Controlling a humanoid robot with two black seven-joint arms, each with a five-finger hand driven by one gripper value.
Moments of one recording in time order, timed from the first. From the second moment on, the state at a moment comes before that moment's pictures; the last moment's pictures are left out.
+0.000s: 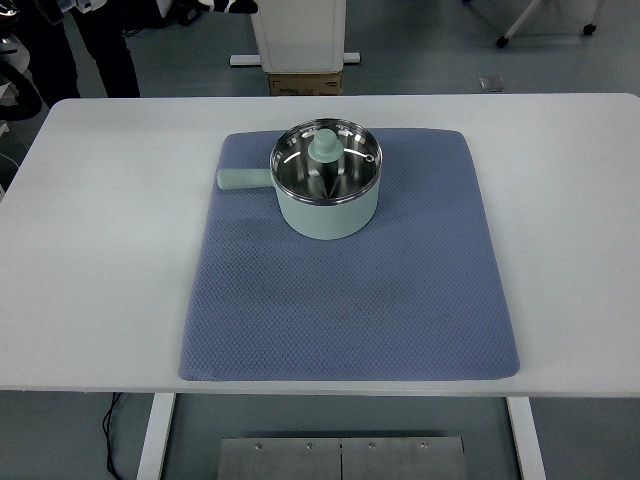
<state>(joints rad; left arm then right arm) -1.63 0.56 0.30 -0.87 0.07 -0.28 -0.61 -0.01 0.00 0.47 0.10 -0.45 -0.04 0.04</state>
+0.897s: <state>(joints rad) -1.14 0.33 -0.13 -0.70 -0.33 0.06 -0.61 -0.01 0.00 0.47 0.10 -0.45 -0.04 0.04</state>
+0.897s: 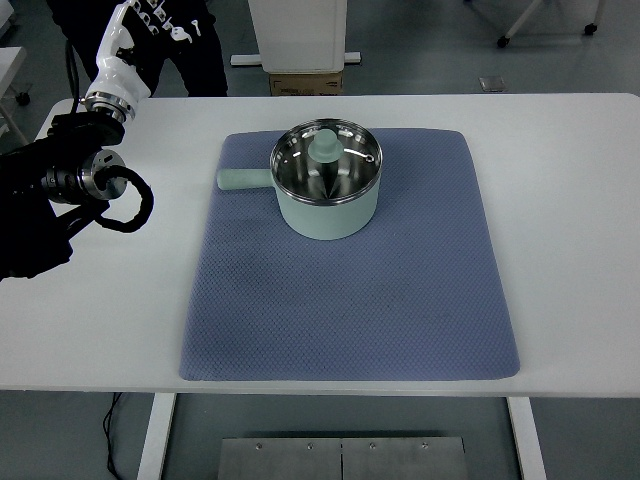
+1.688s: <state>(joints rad) -0.97 0.09 -0.38 -0.45 -0.32 0.01 -0.61 0.00 0.00 0.47 0.10 -0.45 -0.04 0.04</state>
